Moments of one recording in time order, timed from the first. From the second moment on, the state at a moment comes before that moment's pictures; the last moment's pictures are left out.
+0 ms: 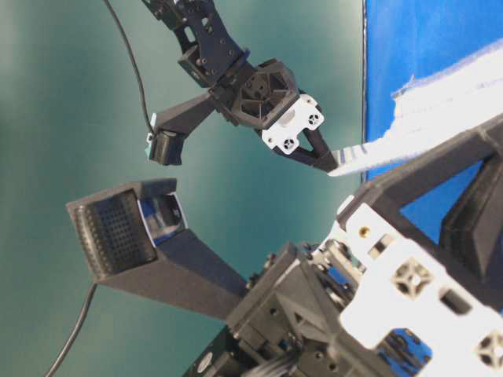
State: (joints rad) left arm -0.22 0.21 0.51 -0.03 -0.12 -0.19; right arm -0.48 0.12 0.53 -0.44 0.05 0.32
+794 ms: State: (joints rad) left arm -0.21 -0.06 0.62 -0.03 0.17 -0.18; right arm -0.41 -0.10 0.65 -0.44 0.10 0.32
